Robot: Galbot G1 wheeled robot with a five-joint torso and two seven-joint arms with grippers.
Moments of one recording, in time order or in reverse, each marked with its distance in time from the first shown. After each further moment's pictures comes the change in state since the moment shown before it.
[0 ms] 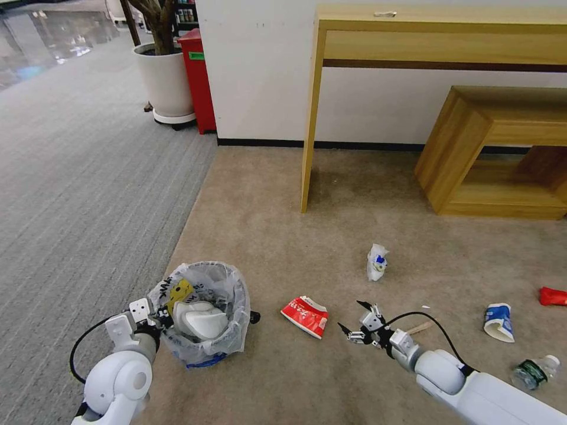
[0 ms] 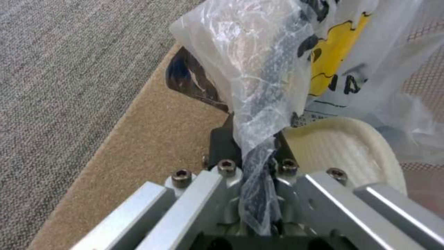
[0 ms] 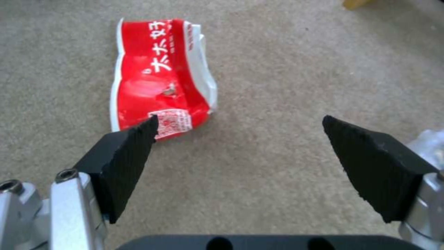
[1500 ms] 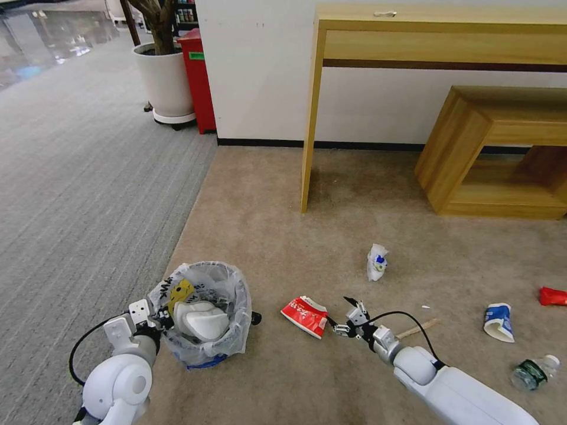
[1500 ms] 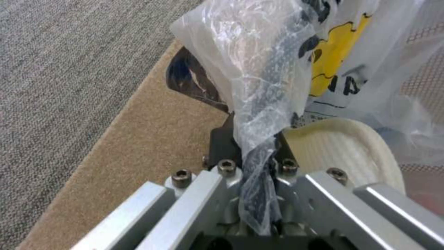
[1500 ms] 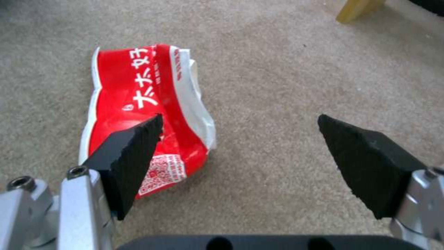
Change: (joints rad) left arm 0.029 -0.022 -0.007 -0.035 0.010 -0.005 0.001; right arm 0.059 0.177 0.016 -0.211 -0.026 0.117 -0.015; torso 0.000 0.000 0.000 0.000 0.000
